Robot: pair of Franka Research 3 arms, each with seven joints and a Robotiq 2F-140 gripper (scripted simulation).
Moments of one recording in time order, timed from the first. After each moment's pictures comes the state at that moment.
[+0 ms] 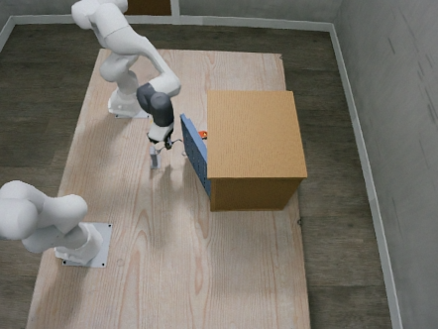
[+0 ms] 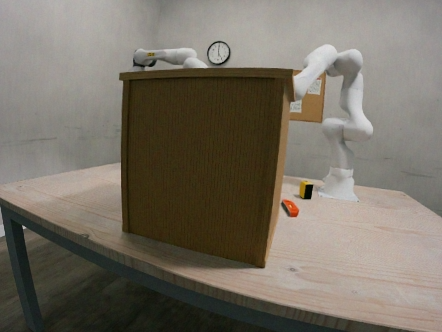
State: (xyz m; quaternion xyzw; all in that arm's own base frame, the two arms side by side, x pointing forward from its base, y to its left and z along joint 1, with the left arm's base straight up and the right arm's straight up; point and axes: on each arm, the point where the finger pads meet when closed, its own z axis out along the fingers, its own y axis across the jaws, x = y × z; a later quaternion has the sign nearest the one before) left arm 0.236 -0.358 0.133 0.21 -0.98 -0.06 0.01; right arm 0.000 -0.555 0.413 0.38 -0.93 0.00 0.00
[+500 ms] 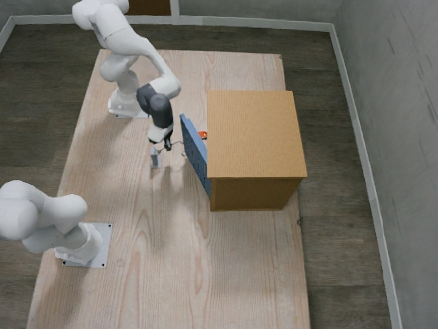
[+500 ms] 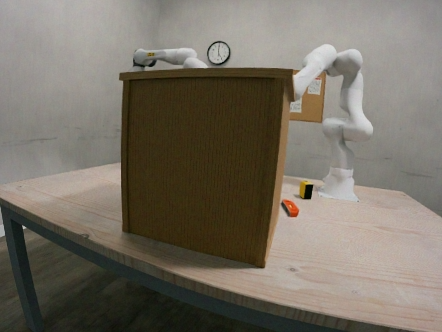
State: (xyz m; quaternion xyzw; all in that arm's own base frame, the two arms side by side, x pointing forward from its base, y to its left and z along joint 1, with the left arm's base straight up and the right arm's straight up) left arm 0.238 -0.364 0.133 0.16 -0.98 -0.06 0.01; right arm 0.000 -0.555 0.413 0.38 -0.93 0.00 0.00
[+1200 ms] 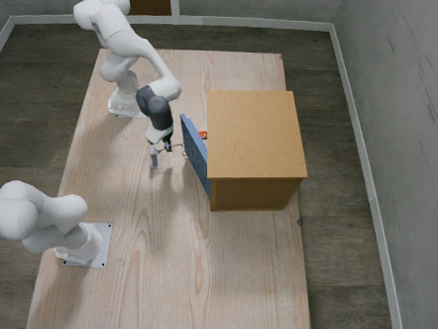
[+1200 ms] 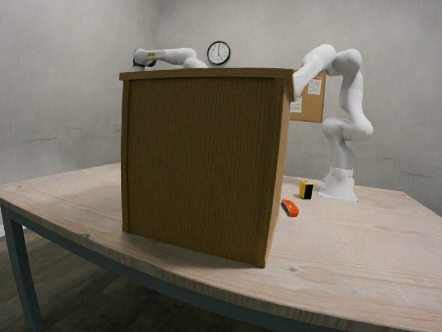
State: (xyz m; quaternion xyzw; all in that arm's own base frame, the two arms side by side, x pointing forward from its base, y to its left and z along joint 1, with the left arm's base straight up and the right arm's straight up) left arm 0.240 -0.372 0.133 0.09 -0.99 -0.06 0.00; right arm 0.000 -0.555 0.413 0.38 -0.93 0.00 0.00
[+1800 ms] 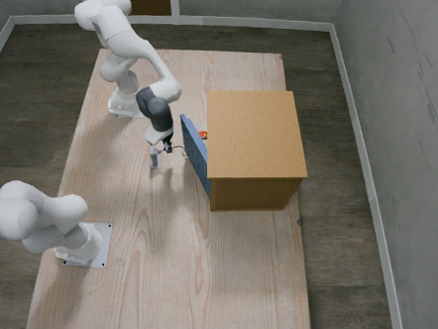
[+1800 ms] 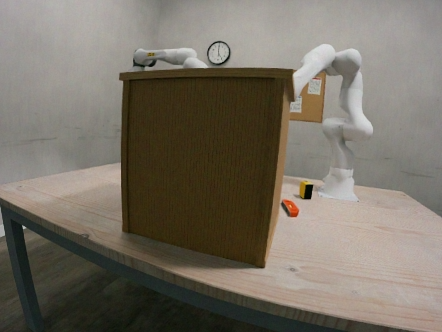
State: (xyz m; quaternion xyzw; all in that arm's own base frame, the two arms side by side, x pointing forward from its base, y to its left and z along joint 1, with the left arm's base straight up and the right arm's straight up) left arm 0.241 -0.377 0.129 0.06 -1.00 -0.06 0.00; right arm 0.000 -0.555 0.413 0.38 -0.93 0.00 0.00
